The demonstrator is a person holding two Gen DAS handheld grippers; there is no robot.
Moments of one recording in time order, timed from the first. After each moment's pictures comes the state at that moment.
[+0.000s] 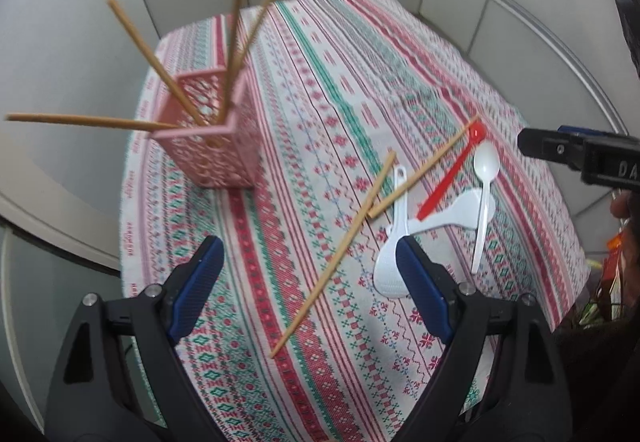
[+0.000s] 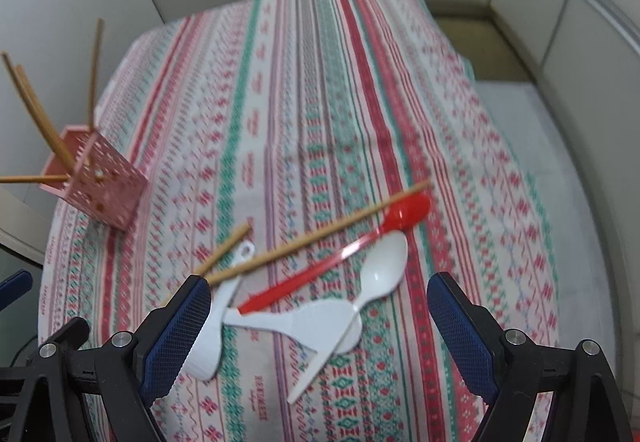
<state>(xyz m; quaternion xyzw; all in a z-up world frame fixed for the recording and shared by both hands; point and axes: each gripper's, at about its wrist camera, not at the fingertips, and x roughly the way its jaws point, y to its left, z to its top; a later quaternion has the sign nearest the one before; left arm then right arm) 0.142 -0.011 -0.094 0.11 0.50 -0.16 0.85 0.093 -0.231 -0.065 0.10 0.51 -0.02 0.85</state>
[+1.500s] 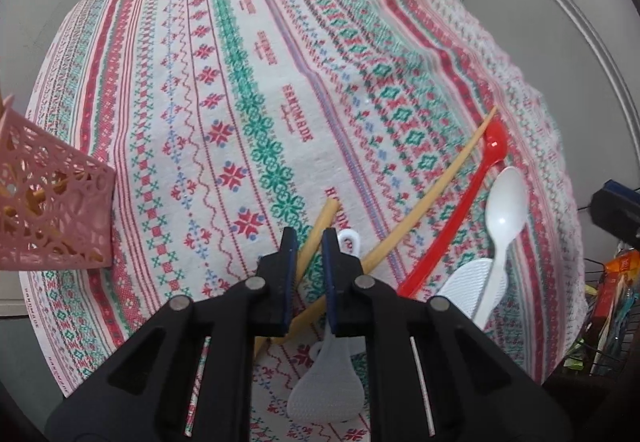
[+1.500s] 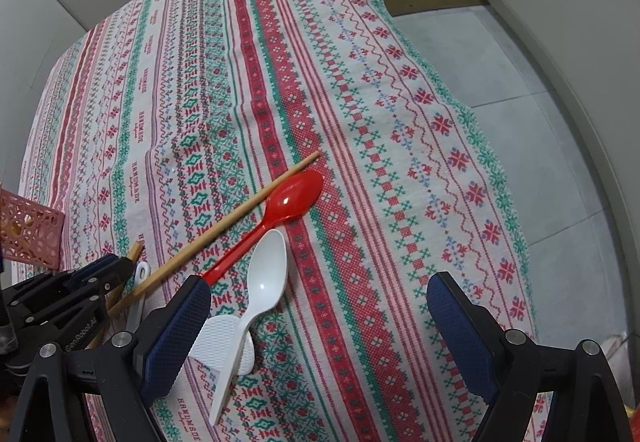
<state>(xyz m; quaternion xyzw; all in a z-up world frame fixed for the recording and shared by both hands) 0.233 -0.116 -0.173 0.12 0.59 -0.19 0.77 0.108 -0.314 -0.108 0.18 0.56 -0.09 0.81</state>
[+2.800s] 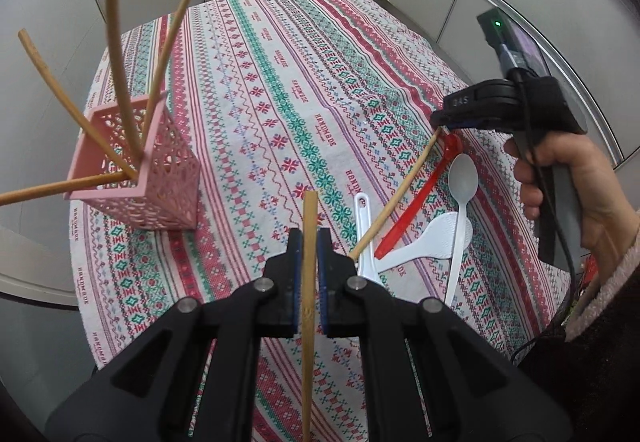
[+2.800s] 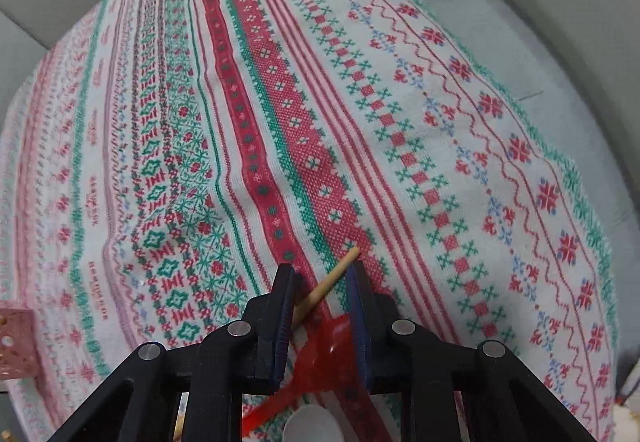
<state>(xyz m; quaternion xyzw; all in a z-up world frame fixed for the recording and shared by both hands) 0.178 -0.048 -0.103 0.10 0.52 -0.22 0.82 0.209 -0.307 -0.169 0.20 0.56 -0.12 0.79</state>
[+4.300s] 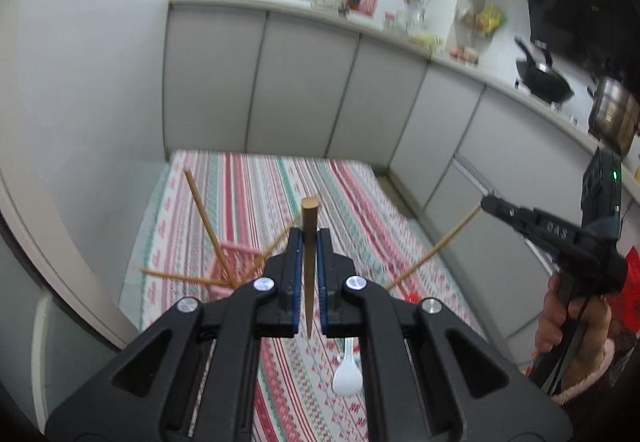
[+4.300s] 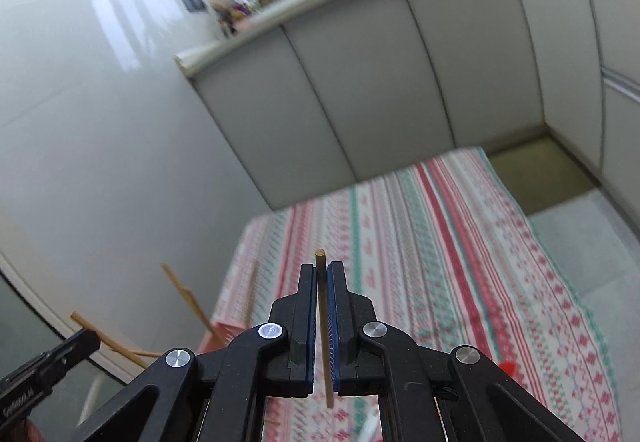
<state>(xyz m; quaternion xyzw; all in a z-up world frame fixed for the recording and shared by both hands) 0.134 0.066 0.052 -0.06 0.29 -0.21 0.93 0.073 -0.228 0.063 0.21 0.25 0.06 0.94</state>
